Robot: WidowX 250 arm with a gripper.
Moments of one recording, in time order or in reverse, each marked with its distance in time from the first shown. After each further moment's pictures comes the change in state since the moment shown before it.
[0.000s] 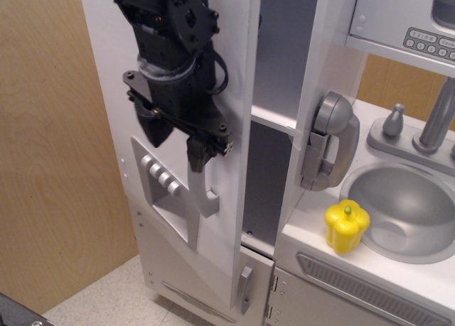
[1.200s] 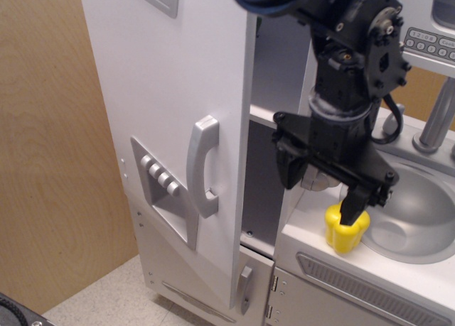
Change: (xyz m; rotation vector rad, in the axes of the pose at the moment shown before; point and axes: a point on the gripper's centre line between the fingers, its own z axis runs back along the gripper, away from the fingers) arm 0.034 -0.126 -0.003 -0.129 0.062 -0.112
